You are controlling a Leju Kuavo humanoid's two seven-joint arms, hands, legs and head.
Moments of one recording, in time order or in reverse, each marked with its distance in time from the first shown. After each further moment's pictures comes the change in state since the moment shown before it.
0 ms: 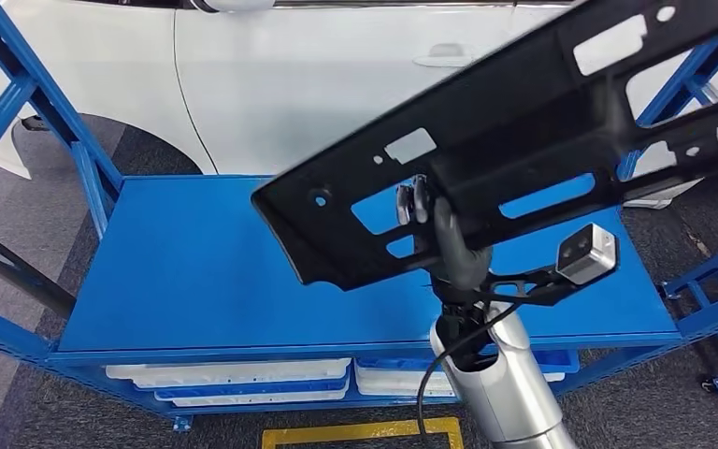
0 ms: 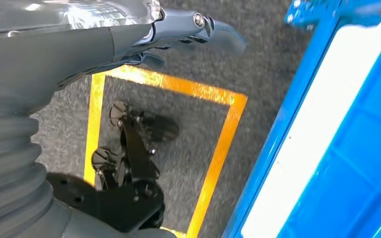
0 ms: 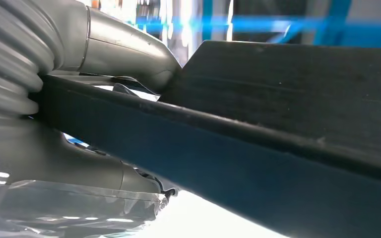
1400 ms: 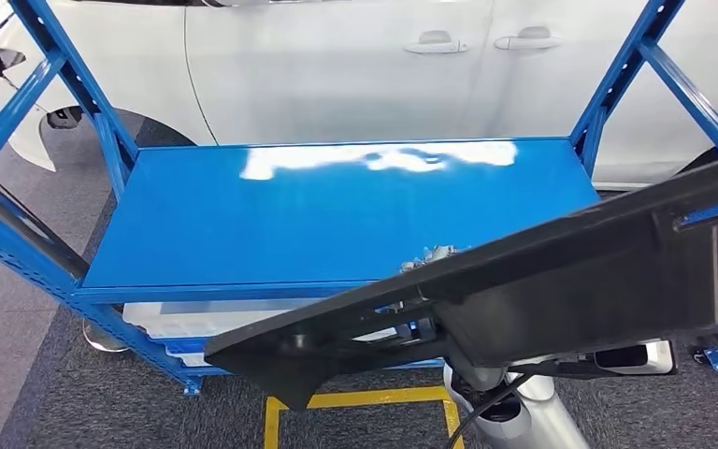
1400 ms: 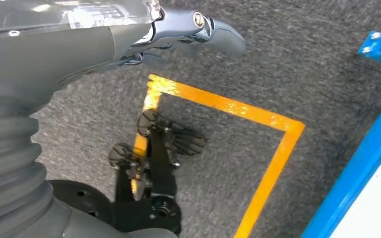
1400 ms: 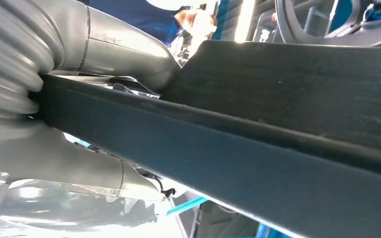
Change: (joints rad) left arm 0.006 -0.003 0.063 0.000 -0.030 0.097 0.082; right arm 0.082 -0.119 0.141 -0.230 0.071 0.189 -0.069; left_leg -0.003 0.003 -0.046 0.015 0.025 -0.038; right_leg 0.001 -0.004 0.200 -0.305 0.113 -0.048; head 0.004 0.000
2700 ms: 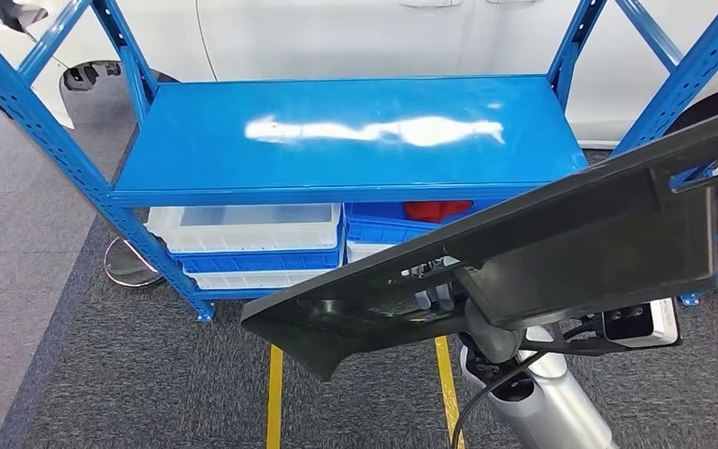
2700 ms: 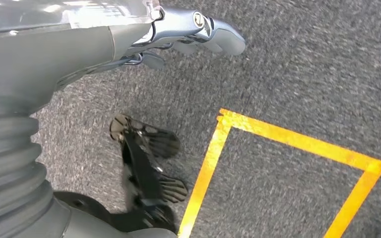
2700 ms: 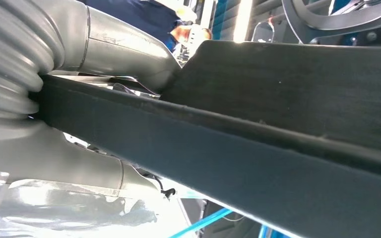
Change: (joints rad) left arm 0.002 0.011 0.020 -0.002 -0.033 0.012 -0.024; right arm -0.069 -0.103 0.022 0.064 -0.069 -0.045 -0.069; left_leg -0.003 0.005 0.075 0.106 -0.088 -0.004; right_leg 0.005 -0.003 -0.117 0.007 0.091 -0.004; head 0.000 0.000
